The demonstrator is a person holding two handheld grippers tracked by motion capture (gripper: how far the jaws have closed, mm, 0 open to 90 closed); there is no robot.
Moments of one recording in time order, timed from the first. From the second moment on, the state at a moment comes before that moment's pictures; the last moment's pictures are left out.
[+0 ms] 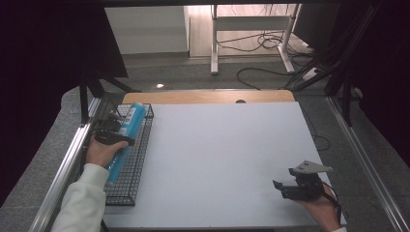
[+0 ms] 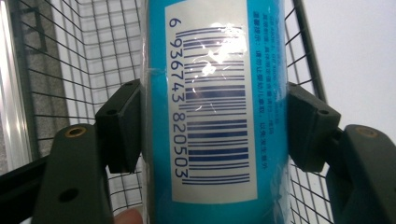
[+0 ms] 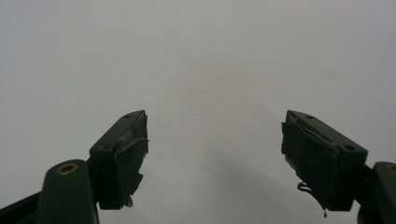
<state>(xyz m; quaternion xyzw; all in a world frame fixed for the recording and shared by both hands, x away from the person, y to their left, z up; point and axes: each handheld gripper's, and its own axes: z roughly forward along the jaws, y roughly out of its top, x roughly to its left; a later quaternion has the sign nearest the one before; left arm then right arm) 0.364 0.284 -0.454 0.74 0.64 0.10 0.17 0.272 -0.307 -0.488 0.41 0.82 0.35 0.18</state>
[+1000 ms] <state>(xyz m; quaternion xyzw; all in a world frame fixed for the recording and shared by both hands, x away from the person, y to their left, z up) 0.271 0.214 -0.452 0.78 0.50 0.13 0.35 0.263 -0.309 -0.487 0.41 0.82 0.35 0.19</state>
